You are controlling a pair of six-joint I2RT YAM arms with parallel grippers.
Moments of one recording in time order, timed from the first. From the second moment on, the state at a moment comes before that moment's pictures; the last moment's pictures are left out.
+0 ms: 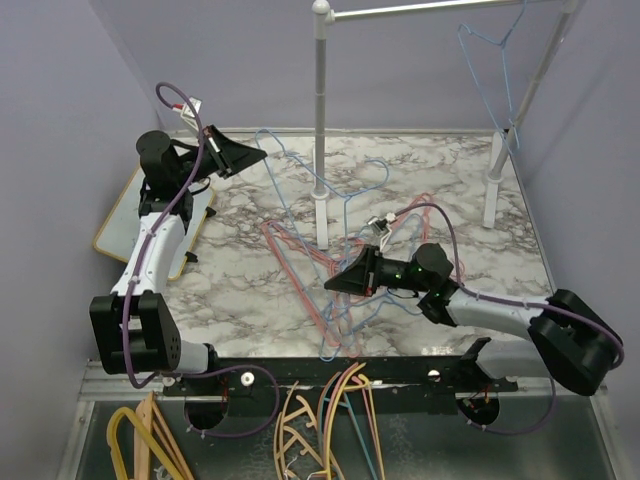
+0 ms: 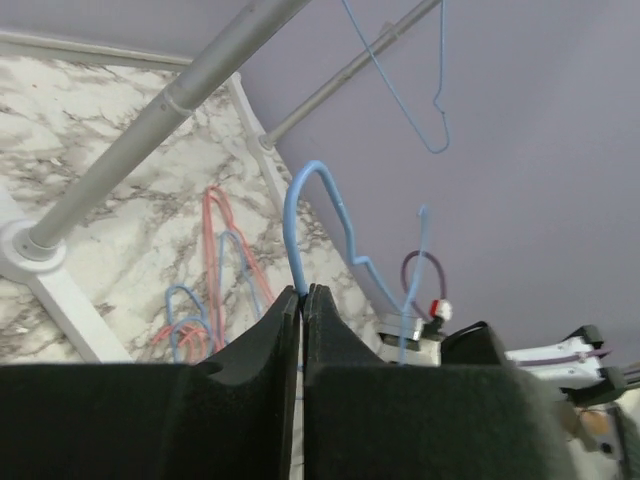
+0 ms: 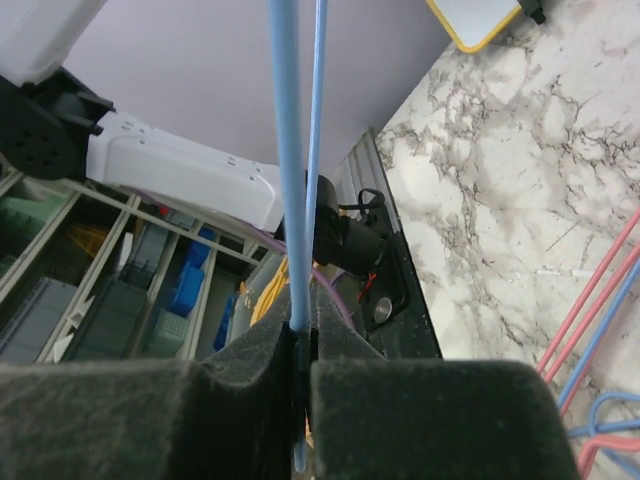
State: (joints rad) left arm 0.06 1.41 1.11 0.40 1.01 -0.99; right arm 0.77 1.34 0.41 1.05 -0.66 1.03
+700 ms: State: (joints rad) left arm 0.04 1.35 1.12 -0.15 0.83 -0.29; right arm 0.78 0.92 1.01 -0.72 0.13 0.76
